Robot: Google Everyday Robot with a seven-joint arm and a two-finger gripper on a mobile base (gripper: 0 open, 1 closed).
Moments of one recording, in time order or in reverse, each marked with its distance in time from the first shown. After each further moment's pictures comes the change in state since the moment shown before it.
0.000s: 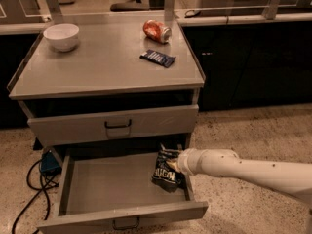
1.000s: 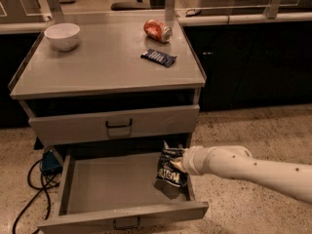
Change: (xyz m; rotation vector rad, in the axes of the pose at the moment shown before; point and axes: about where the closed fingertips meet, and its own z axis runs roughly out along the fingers) arm -0.023 0.014 -0.073 0.031 0.023 -0.069
